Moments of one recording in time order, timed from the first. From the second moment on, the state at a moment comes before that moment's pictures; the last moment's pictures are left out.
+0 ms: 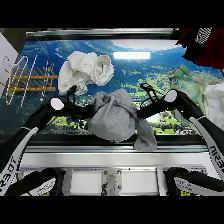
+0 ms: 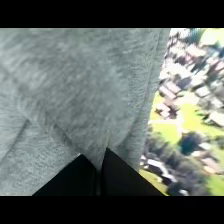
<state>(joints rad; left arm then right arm) -0.24 -1.23 0.88 0.95 -0.88 -1.61 0.18 -1.33 1.01 -1.07 1.07 1.10</state>
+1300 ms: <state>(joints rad) -0.12 -1.05 1.68 0.95 -1.15 -1.49 0.13 -0.78 1.54 -1.36 1.17 1.47</state>
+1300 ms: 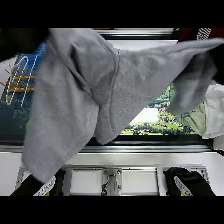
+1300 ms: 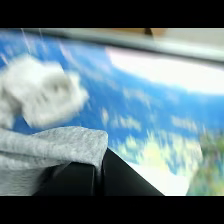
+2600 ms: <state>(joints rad) 0.47 -1.12 0.58 1.31 -1.18 -1.50 0.13 -1.04 1.27 -1.56 1.34 1.53</state>
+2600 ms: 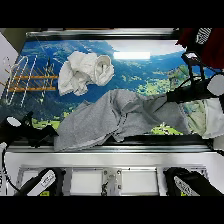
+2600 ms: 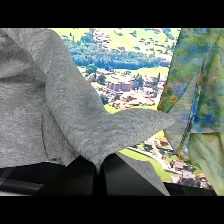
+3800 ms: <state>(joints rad) 0.41 -0.65 1.75 0.91 -0.98 -1.47 0.13 -0.72 1.65 -1.61 1.01 1.52</state>
